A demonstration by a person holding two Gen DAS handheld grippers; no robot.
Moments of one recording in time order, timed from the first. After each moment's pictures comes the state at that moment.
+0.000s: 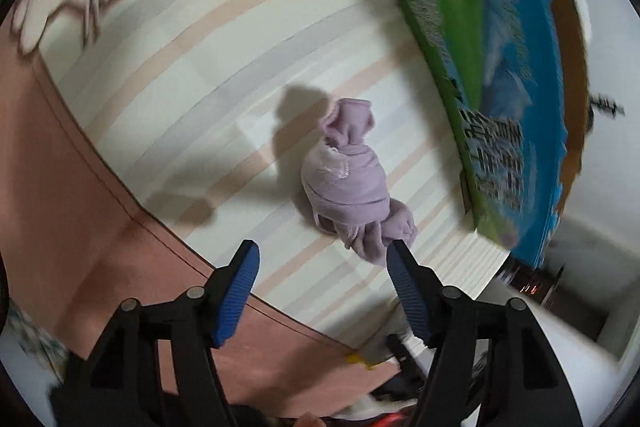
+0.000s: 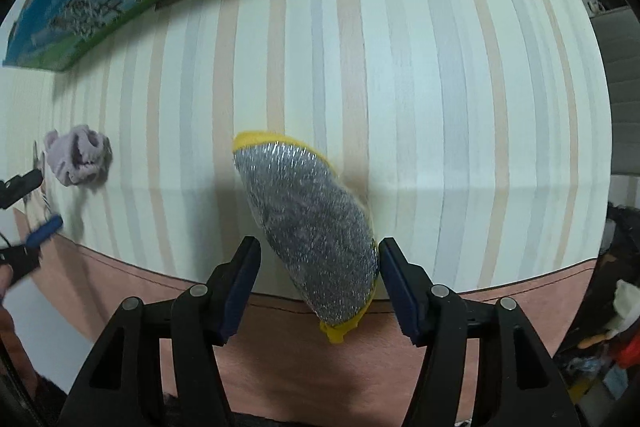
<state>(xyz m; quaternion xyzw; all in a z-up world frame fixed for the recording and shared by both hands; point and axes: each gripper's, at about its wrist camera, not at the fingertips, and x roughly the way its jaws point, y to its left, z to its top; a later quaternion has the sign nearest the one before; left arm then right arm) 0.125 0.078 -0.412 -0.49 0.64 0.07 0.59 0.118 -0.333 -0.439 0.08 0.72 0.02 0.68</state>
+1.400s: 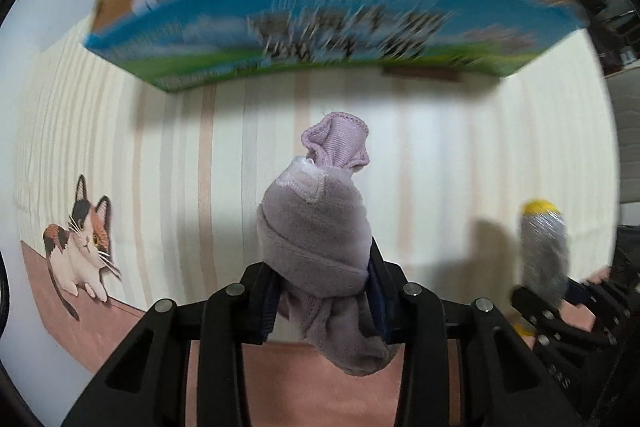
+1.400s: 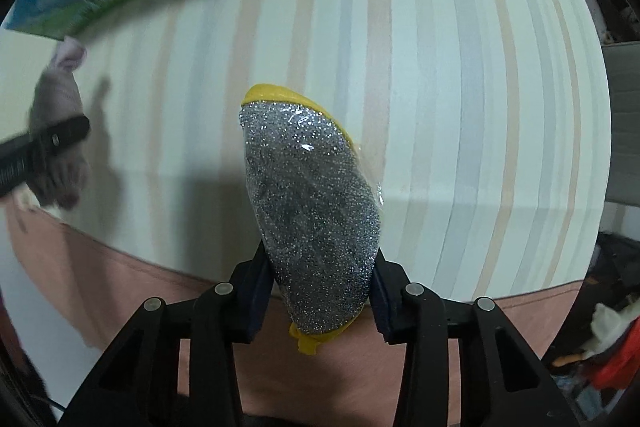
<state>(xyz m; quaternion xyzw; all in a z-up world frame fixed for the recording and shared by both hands) 0.185 -0.140 -0.352 0.03 0.66 -0.03 0.75 0.122 -0.301 -0.414 0.04 0.73 0.05 0.69</state>
